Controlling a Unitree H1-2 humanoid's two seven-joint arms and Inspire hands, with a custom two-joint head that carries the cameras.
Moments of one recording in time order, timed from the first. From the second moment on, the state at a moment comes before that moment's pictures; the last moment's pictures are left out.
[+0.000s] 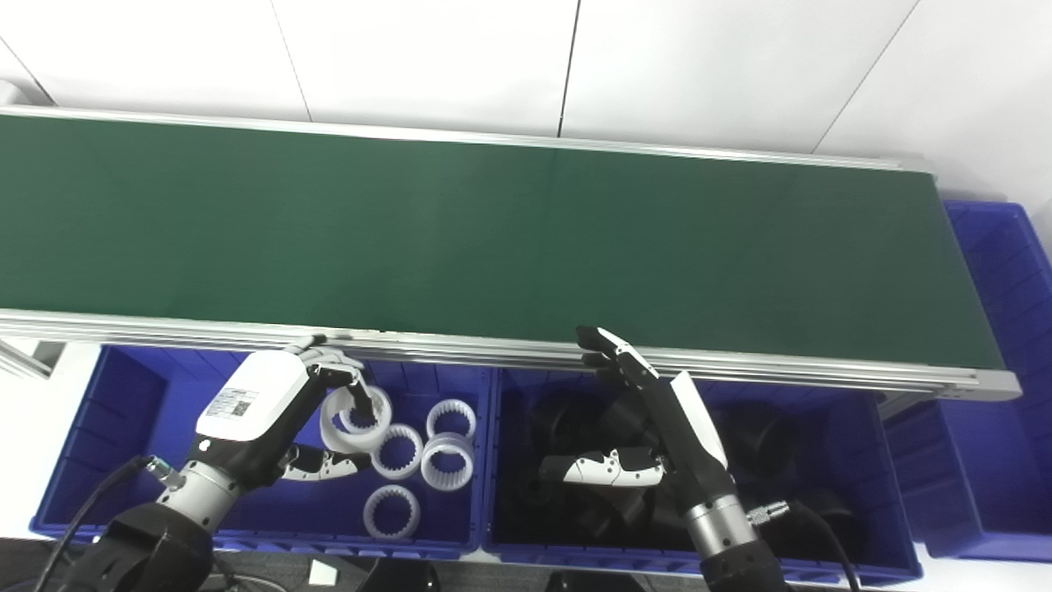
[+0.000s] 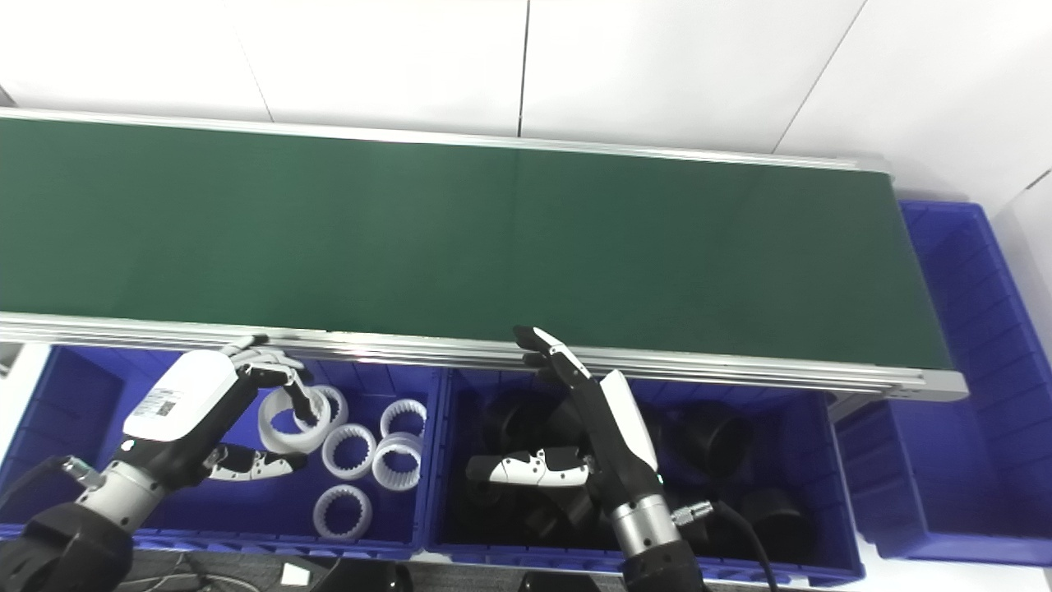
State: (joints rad) left arm 0.33 0.39 -0.17 -0.30 0.82 -0.15 -0.19; right arm 0.39 -0.08 0.27 -0.29 -0.39 -0.05 0.08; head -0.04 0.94
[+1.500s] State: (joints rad) left arm 0.30 0.19 -0.16 -0.13 -0.19 -0.29 -0.30; right arm 0.40 -0.08 0.28 -0.31 -0.38 -0.04 0.08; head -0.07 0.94
